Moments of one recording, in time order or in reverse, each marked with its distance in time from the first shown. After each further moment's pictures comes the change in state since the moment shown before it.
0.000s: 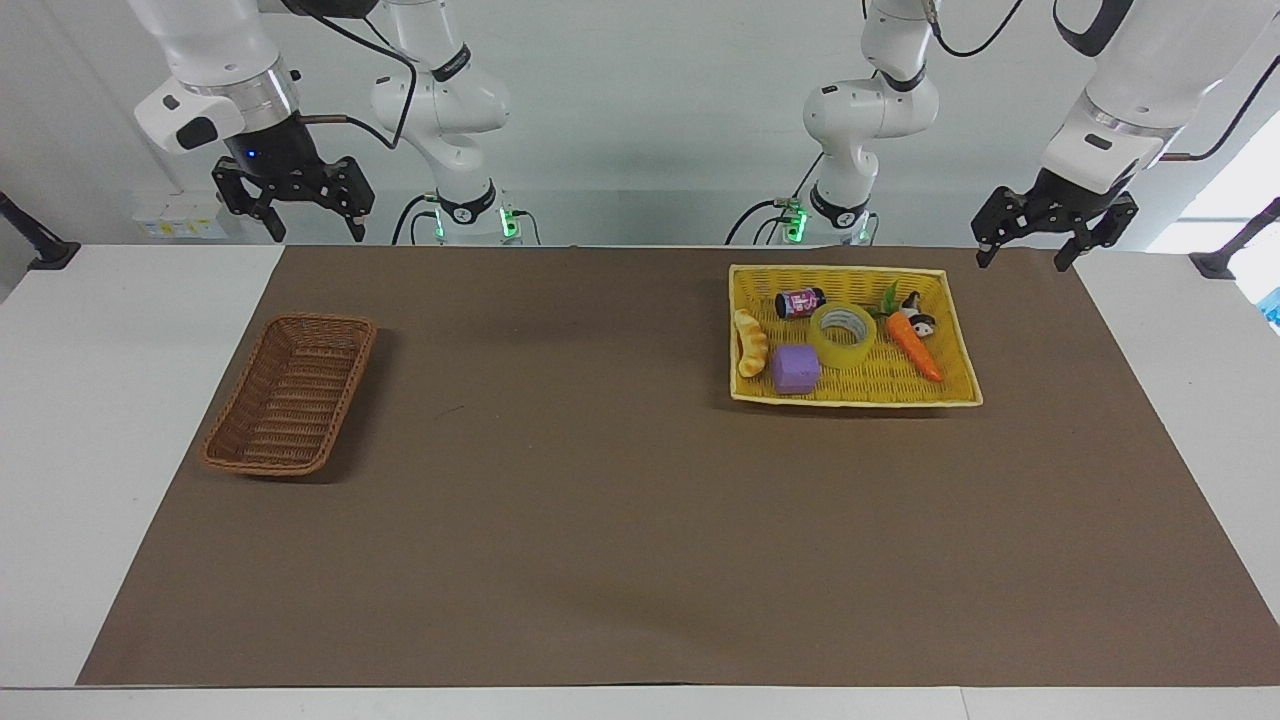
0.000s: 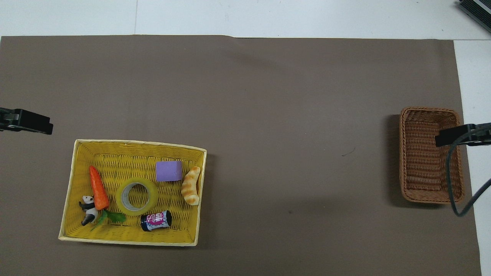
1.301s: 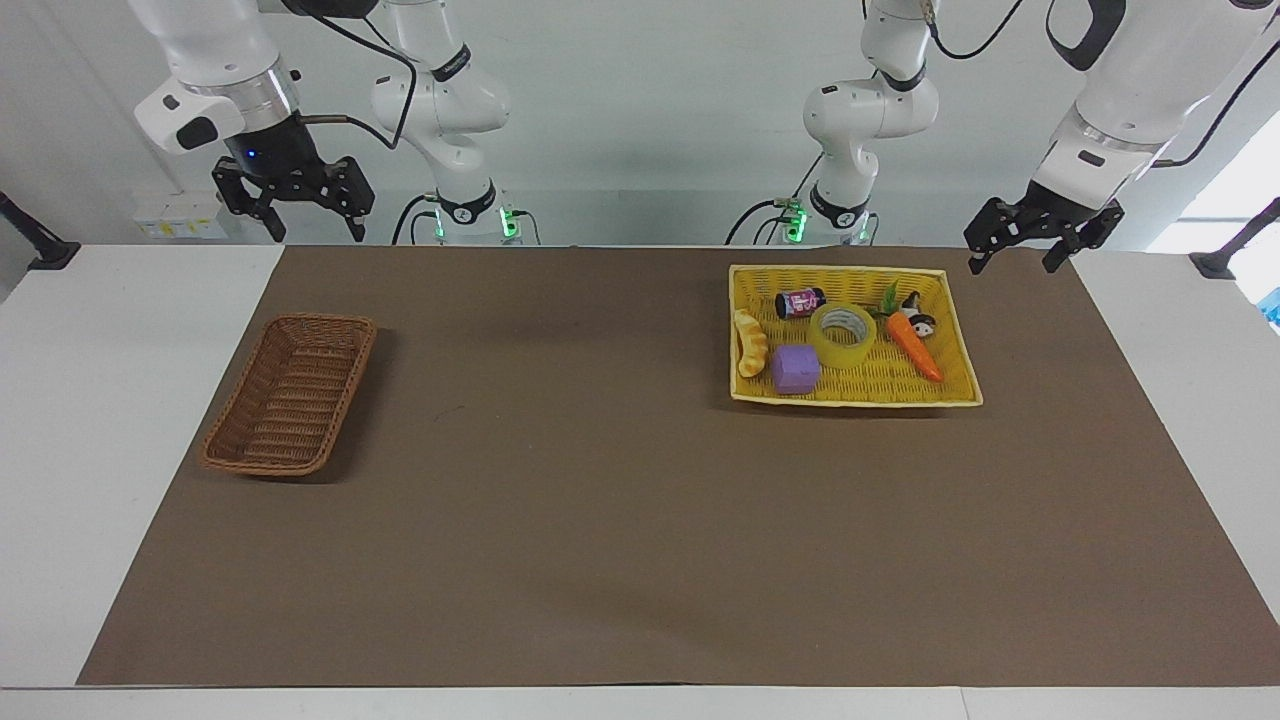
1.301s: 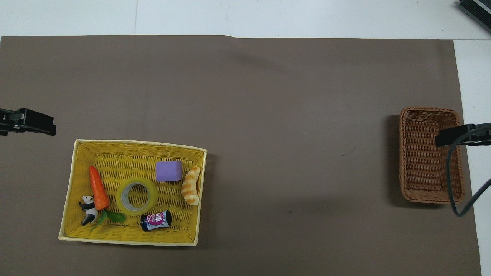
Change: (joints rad) left arm 0.000 -0.010 -0.001 -0.053 -0.002 0.000 -0.098; right arm 0.000 0.000 0.000 0.000 0.000 0.000 0.000
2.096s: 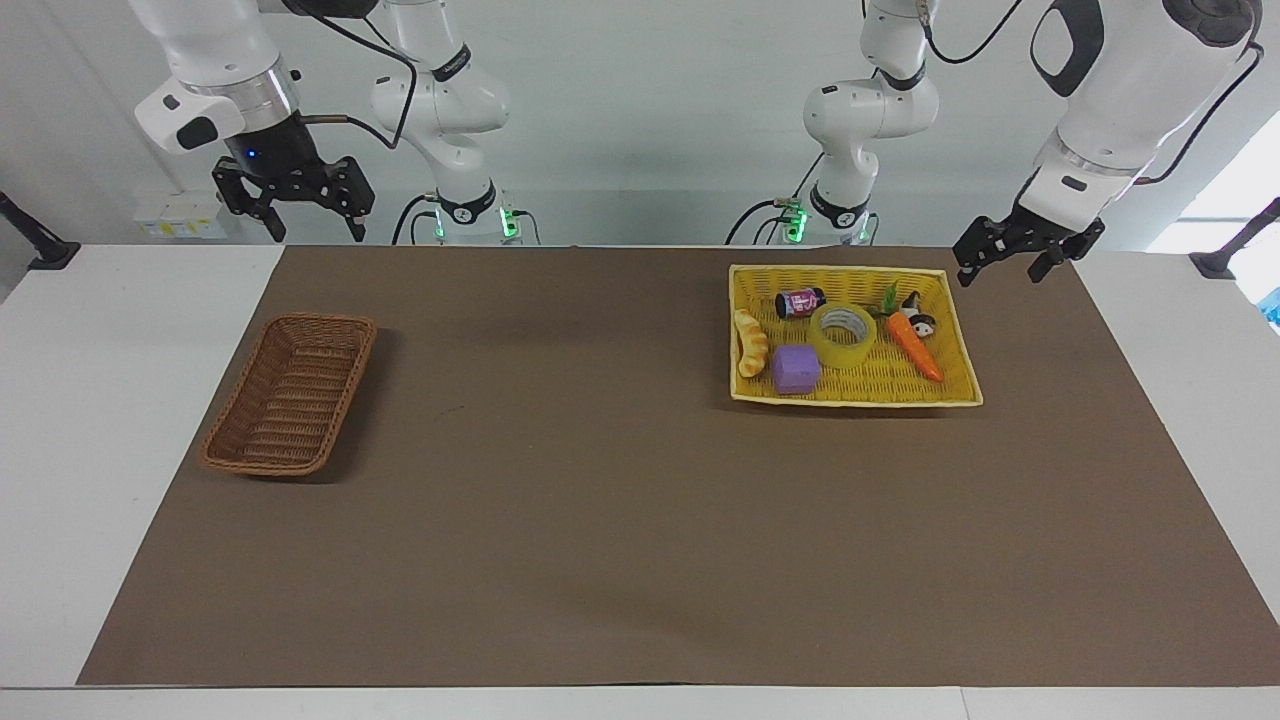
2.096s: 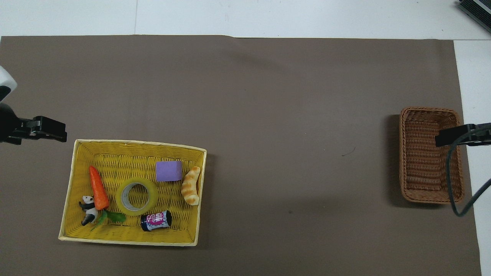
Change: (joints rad) left arm 0.000 -0.021 0.000 -0.081 -0.001 0.053 -0.038; right arm 0.000 0.000 0.000 0.000 0.000 0.000 0.000
